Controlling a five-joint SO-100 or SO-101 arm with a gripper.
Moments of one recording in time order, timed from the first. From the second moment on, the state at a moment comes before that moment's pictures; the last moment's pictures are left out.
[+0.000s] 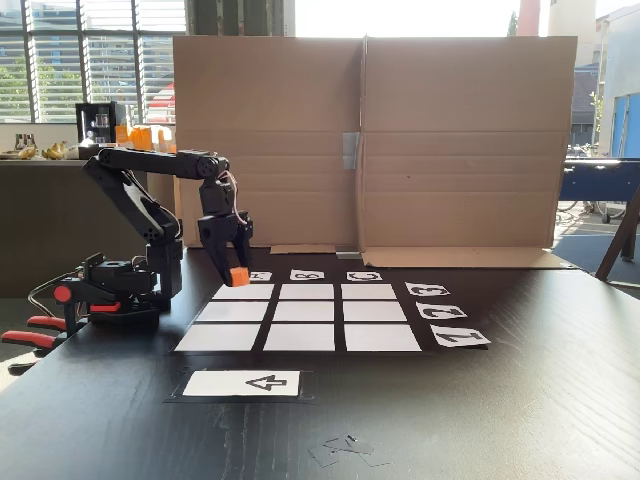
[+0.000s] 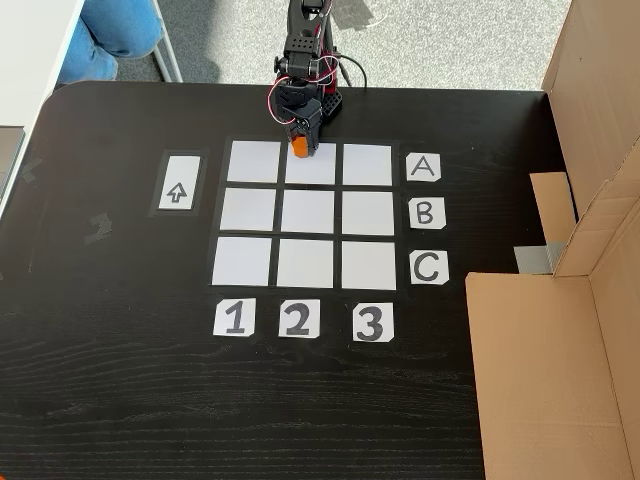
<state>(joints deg) 2.6 127.1 134.6 81.1 23.9</state>
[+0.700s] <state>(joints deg) 1.9 113.2 142.4 69.6 18.8</state>
